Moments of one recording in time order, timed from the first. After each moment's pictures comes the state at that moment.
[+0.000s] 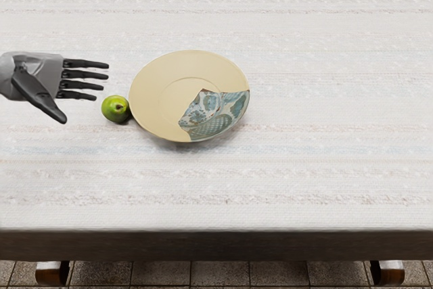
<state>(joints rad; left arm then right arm) -1.08 1.05 -0.37 -1.29 -0.09 -0.61 0.52 -0.08 0.00 0.04 0.08 0.08 0.18 -0.22</state>
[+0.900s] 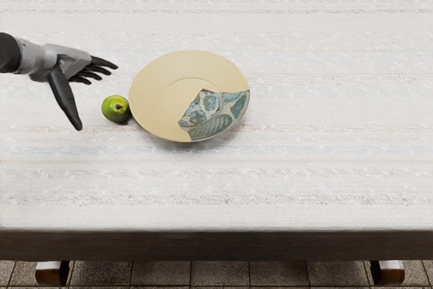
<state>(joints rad) -1.18 0.82 -0.40 -1.29 0.63 -0.52 0.61 -0.09 0.00 0.04 0.08 0.08 0.18 -0.22</state>
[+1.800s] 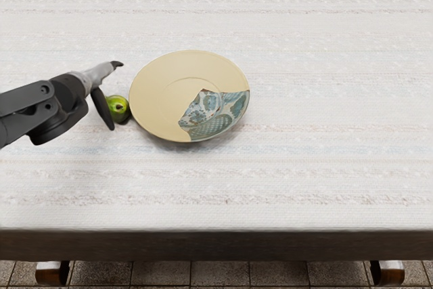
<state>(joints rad) -1.04 0.54 -0.24 -1.26 1.13 0.11 0.61 -0.09 0.00 0.04 0.08 0.08 0.18 -0.22</state>
